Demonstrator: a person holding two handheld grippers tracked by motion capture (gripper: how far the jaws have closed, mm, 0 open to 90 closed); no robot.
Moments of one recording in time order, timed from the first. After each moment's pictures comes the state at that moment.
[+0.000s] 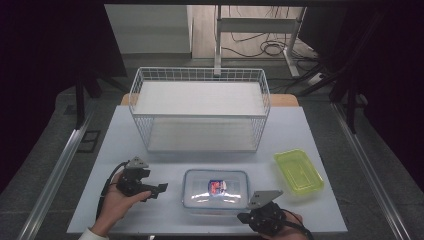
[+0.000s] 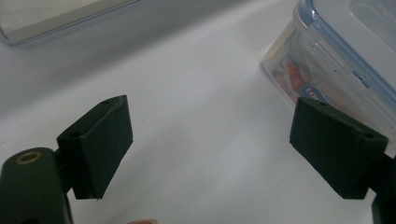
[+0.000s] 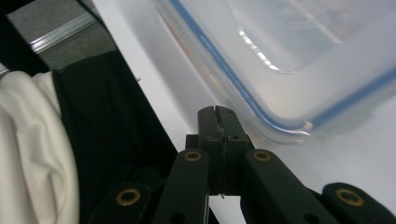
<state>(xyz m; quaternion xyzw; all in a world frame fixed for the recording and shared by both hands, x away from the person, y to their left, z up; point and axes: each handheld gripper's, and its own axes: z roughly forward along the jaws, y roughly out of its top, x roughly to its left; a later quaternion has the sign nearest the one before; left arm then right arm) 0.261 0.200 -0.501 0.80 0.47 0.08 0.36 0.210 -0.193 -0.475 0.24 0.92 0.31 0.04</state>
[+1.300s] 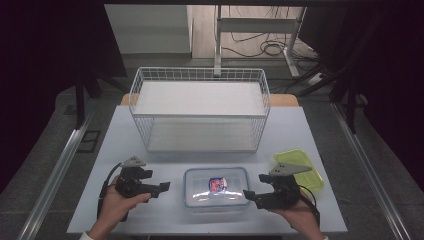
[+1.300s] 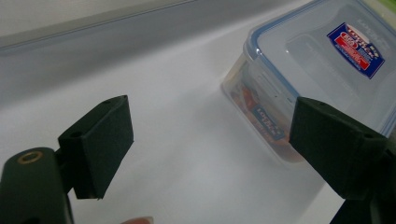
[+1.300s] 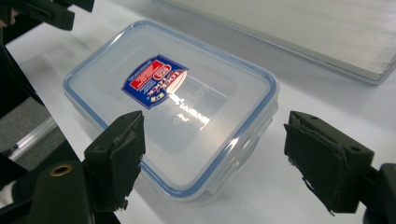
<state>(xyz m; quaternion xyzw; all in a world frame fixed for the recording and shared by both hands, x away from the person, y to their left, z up) 0.251 0.196 -0.483 0.77 0.49 0.05 0.41 0.255 -0.224 -0.440 0.36 0.83 0.41 0.07</state>
